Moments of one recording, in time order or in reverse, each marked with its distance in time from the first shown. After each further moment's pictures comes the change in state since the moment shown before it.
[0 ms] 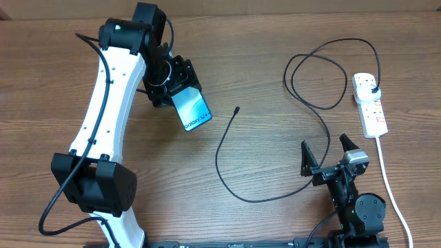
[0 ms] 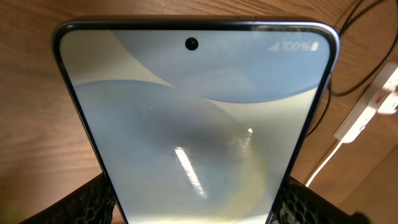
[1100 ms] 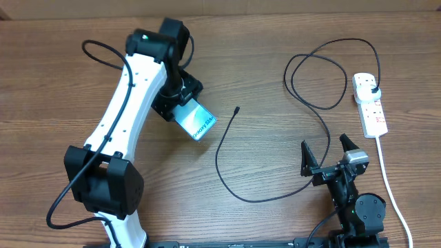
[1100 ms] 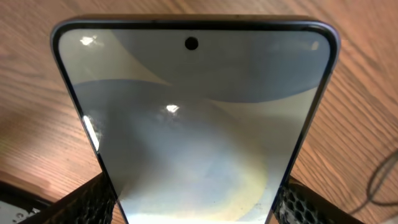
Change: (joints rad) left arm -0.097 0.000 -0.135 0.038 -0.267 -0.497; right arm 0.000 0.000 0.000 0.000 0.000 0.000
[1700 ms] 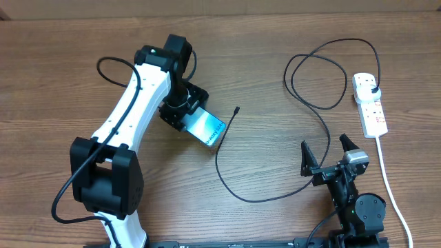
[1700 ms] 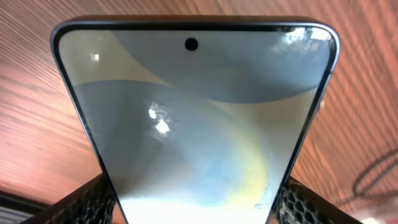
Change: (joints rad) left arm -0.002 0.000 -0.203 0.188 0.174 -0.078; right arm 0.000 0.000 0.000 0.000 0.000 0.000
